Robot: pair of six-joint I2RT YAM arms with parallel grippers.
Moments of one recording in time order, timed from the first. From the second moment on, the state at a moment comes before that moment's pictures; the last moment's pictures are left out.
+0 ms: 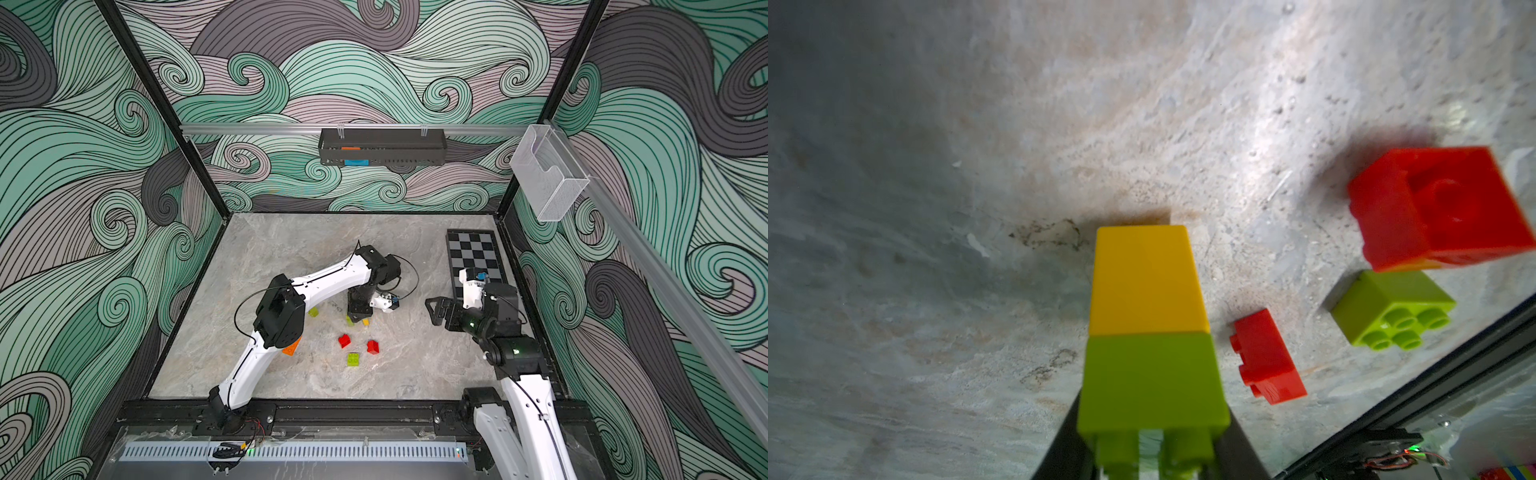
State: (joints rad) left arm -0.87 2.34 2.09 -1.55 -0.12 0.63; right arm 0.04 0.65 0.77 -0.83 -0.40 0.31
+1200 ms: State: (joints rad) left arm -0.38 1.22 1.13 -1.19 0.31 0.39; right arm 0.90 1.23 0.79 -0.70 -0.04 0.75
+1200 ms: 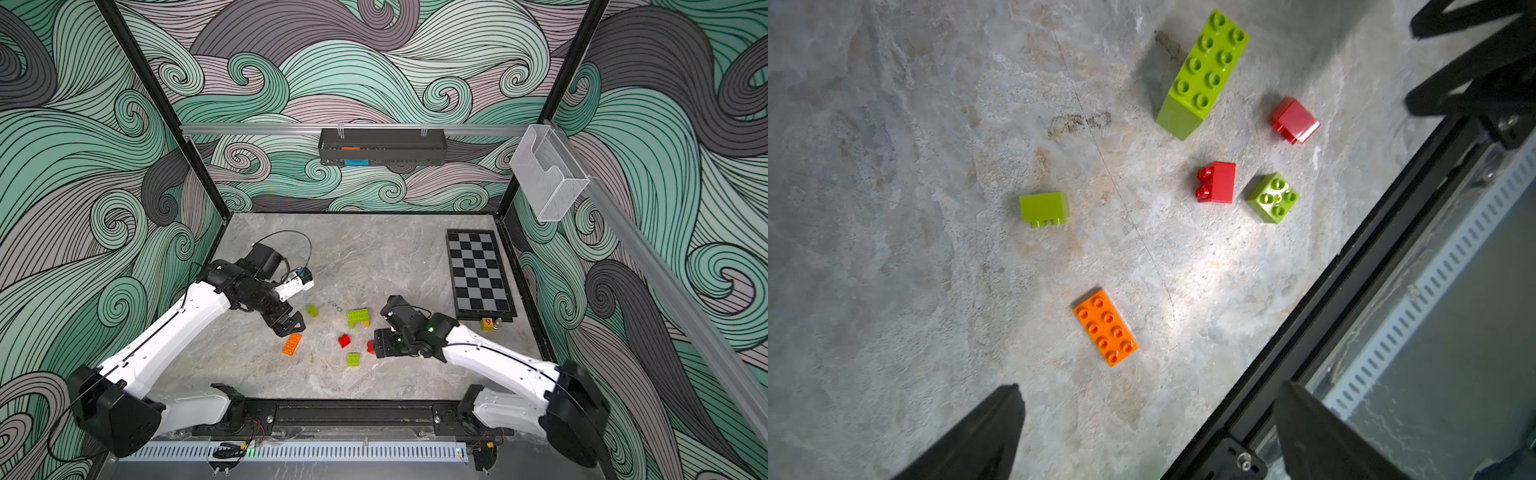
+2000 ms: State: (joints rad) left arm -0.13 1.08 0.99 -1.02 0.58 0.34; right arm 0.73 1.43 0.63 -0.34 -0.30 0.71
